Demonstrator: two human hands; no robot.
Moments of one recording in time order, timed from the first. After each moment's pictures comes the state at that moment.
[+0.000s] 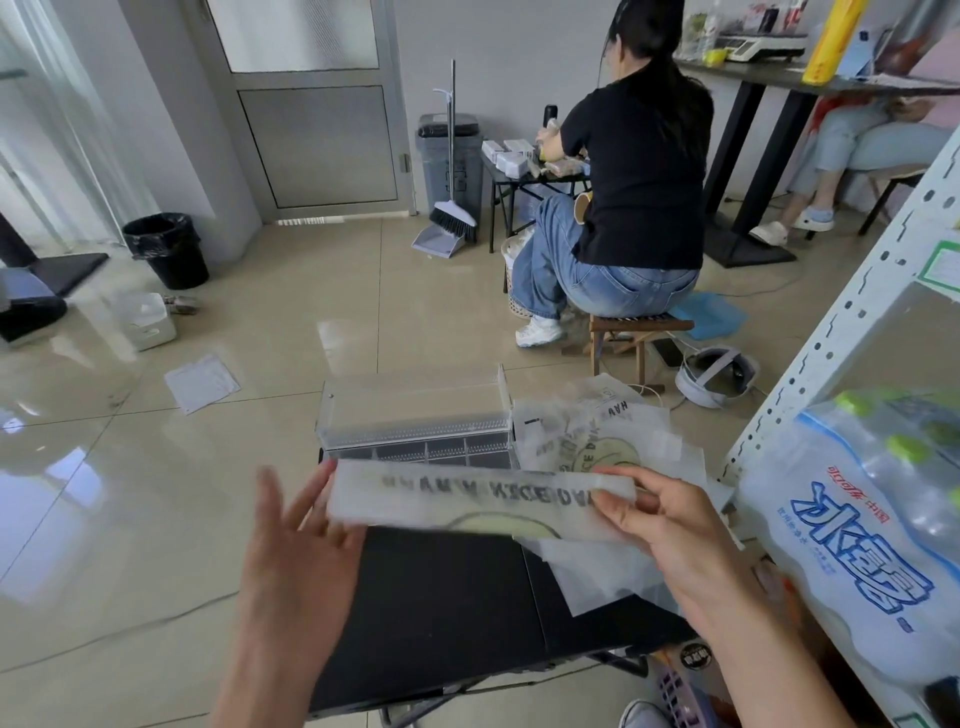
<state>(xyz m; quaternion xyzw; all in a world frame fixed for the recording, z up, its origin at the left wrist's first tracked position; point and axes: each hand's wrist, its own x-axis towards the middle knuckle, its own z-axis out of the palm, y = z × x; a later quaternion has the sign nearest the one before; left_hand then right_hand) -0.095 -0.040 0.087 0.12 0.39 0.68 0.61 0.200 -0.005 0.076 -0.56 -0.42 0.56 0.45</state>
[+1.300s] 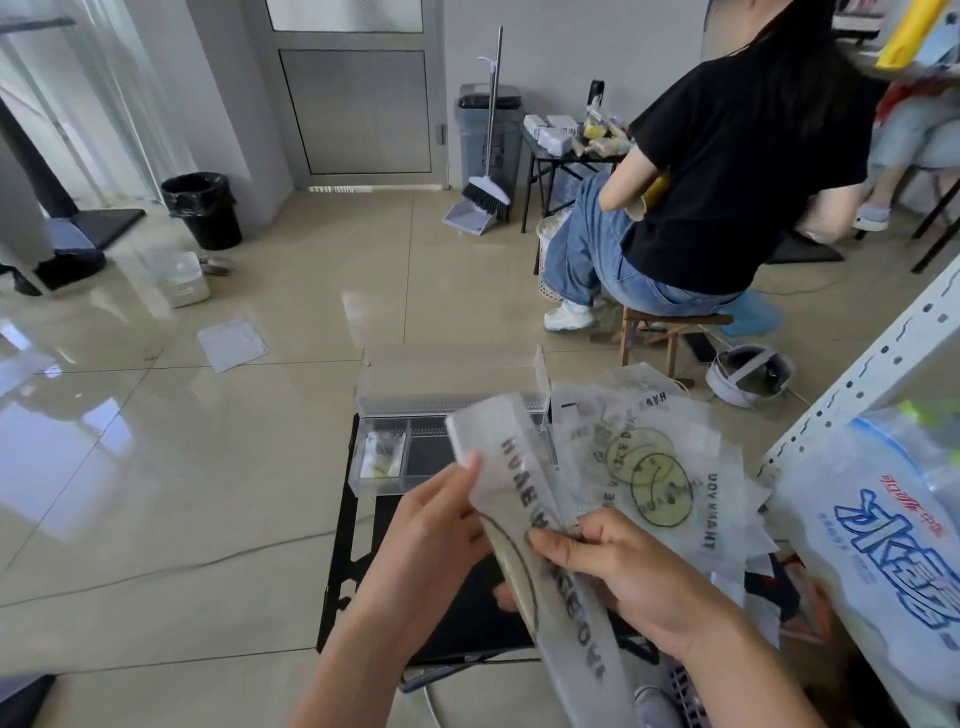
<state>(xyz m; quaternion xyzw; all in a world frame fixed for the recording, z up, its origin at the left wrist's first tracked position) -0.065 -0.039 0.074 0.34 0.38 0.51 0.70 0.136 -0.022 0.078 -0.43 -0.47 0.74 0.22</state>
